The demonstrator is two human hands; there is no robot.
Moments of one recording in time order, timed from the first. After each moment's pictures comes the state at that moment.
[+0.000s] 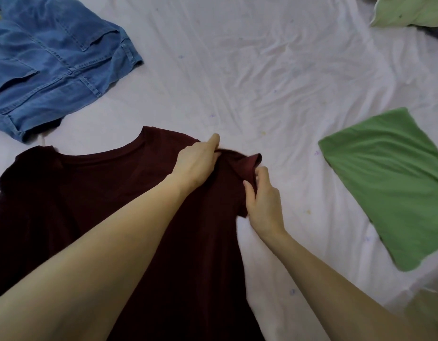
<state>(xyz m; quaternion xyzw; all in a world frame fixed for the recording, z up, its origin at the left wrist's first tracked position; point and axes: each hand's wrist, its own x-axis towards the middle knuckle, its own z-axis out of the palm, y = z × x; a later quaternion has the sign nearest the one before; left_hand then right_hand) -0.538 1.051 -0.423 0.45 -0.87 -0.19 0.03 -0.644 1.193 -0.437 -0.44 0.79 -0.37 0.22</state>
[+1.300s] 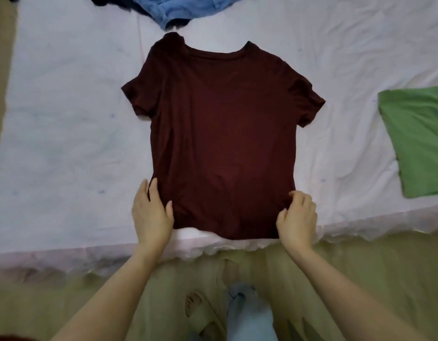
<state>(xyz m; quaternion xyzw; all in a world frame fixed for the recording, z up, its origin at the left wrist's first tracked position) -0.236 1.415 -0.405 0.77 -0.59 -0.21 0.09 -0.521 1.442 -0.396 -0.49 0.85 -0.06 0.17</state>
